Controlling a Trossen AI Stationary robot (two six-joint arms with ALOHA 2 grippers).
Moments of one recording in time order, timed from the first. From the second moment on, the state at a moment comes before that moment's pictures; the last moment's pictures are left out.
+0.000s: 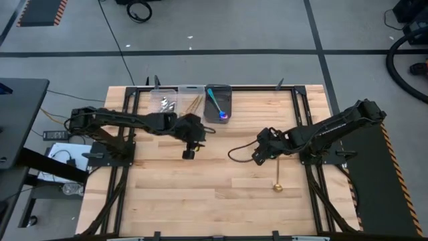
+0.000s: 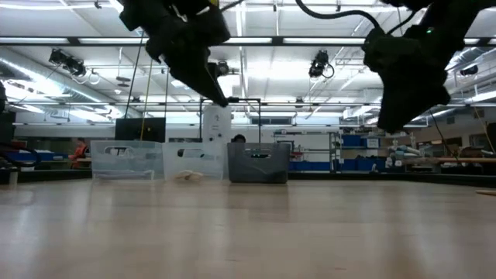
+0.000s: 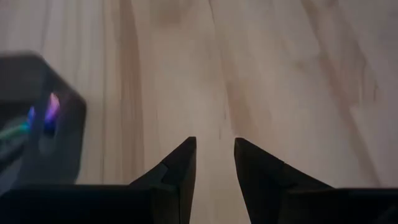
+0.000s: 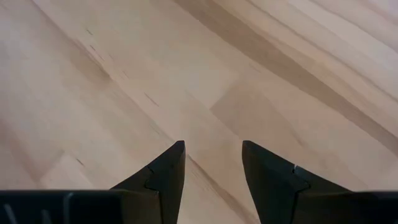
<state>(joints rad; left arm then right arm) 0.08 1.51 1.02 -0.34 0.08 0.22 0.25 1.23 0.74 -0.68 0.37 1.05</state>
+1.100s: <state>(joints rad) -0.20 1.02 0.56 -0.19 -0.12 -0.07 0.59 1.61 0.96 -1.00 0.02 1.82</state>
